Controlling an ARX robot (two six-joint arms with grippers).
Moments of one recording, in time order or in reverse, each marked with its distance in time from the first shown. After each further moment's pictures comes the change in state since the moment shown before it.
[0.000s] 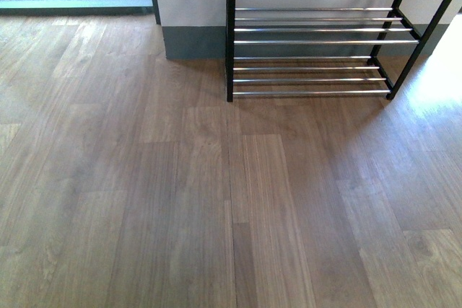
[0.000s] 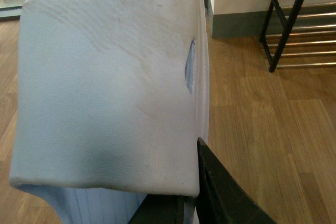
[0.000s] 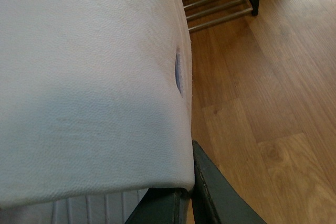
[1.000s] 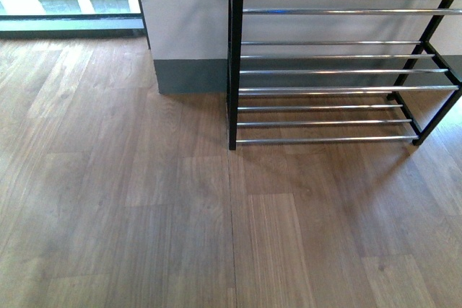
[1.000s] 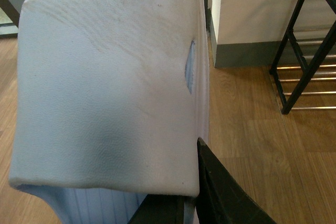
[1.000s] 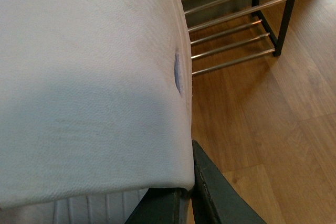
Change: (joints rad) left arm 0.000 0.000 0.000 0.000 -0.001 0.000; right arm 0.000 0.000 0.000 0.000 0.001 0.000
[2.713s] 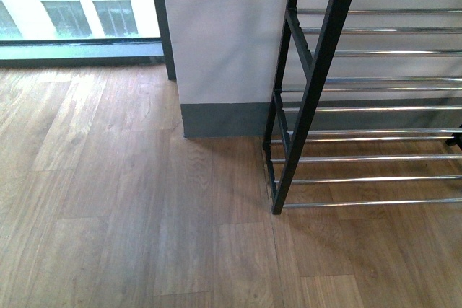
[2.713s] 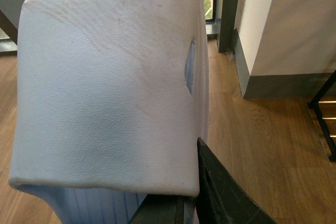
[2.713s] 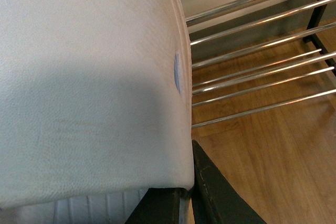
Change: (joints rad) left arm 0.000 0.001 0.000 0.000 0.000 0.000; right arm 0.000 0.002 0.000 0.000 0.000 0.000
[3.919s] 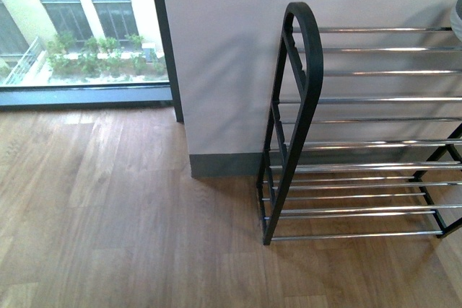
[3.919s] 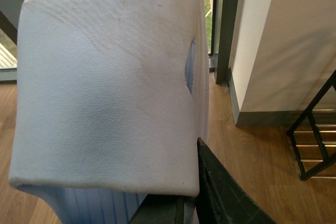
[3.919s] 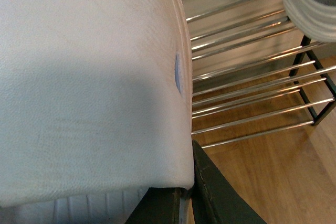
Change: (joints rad) left arm 0.000 0.000 0.000 -0.001 0.000 0.000; right arm 0.000 0.000 -0.001 -0.001 0.000 0.000
